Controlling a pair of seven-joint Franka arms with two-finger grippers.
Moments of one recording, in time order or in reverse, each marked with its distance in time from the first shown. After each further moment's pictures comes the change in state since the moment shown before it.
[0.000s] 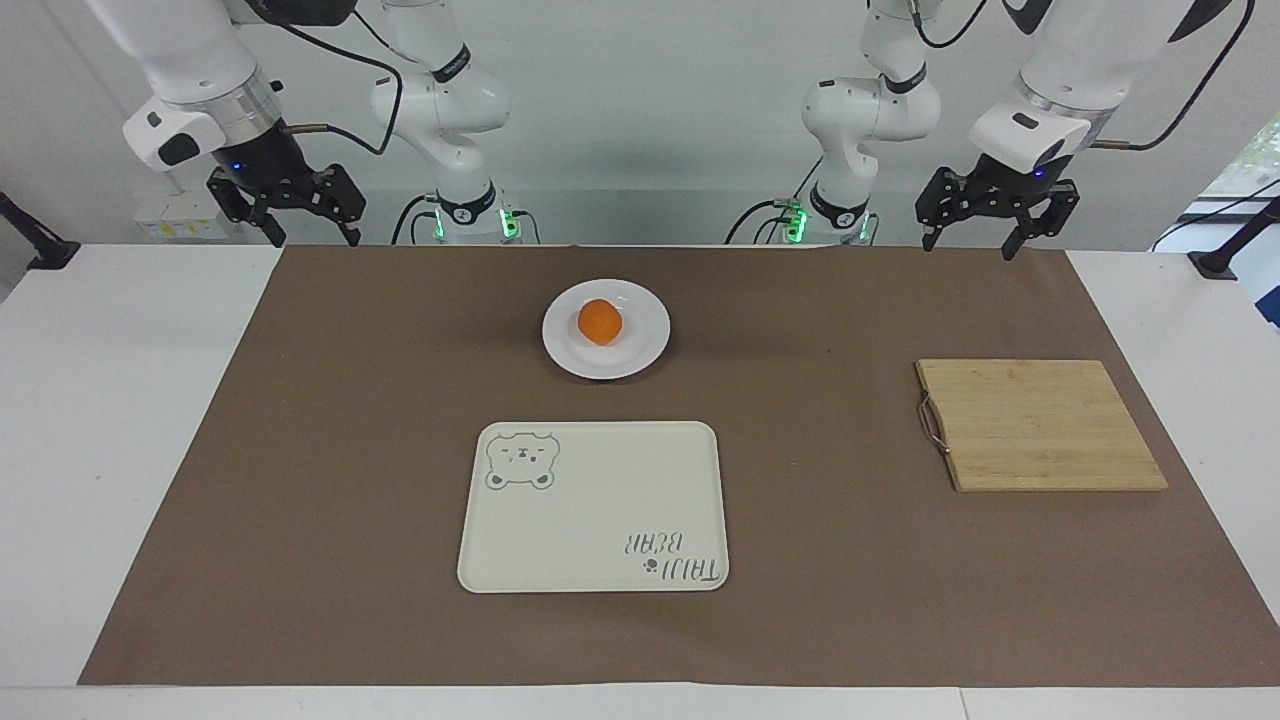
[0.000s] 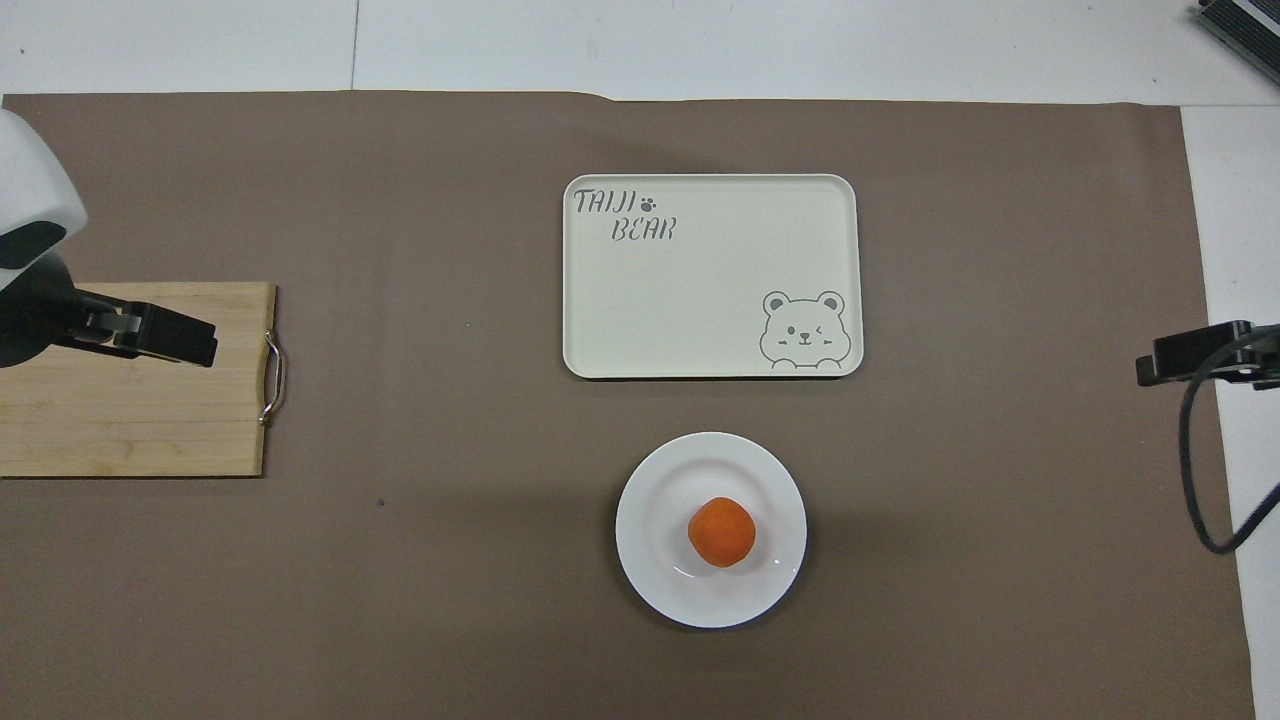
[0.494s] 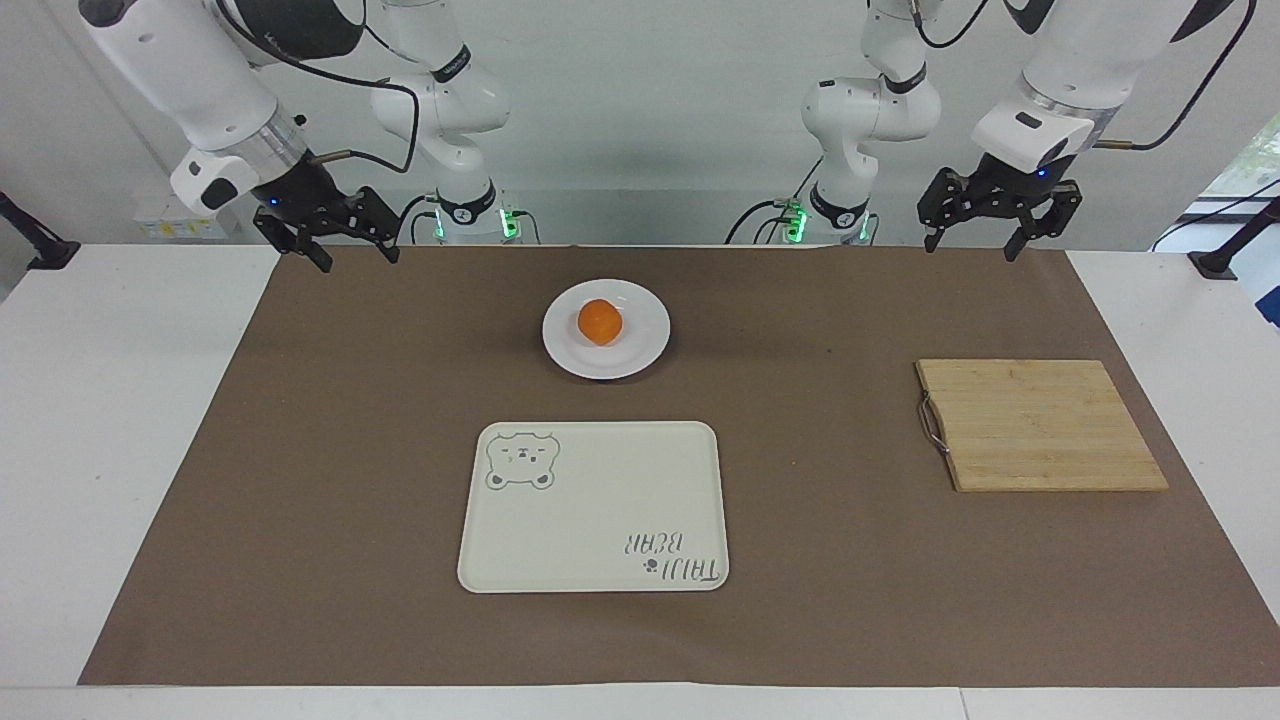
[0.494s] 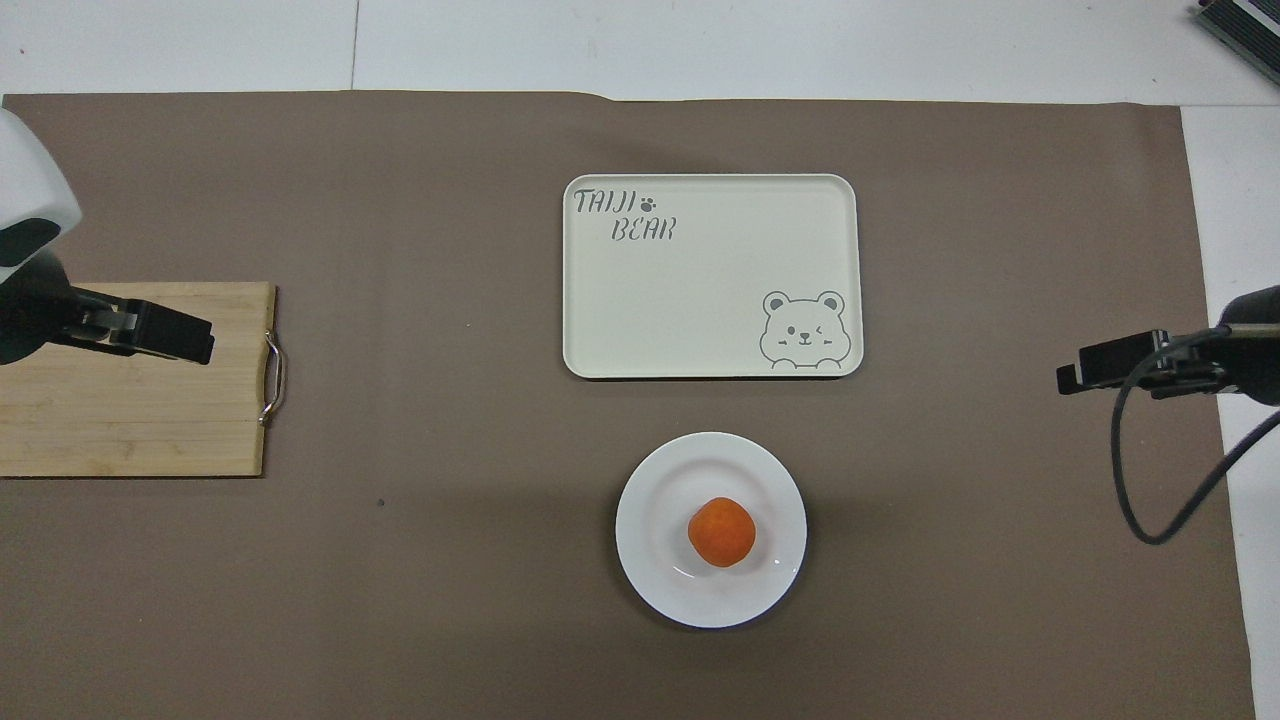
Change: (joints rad) left arm 0.003 0.000 0.004 0.000 0.000 0.003 0.000; right arm 0.000 -0.001 -0.002 -0.142 0.184 0.082 -0.032
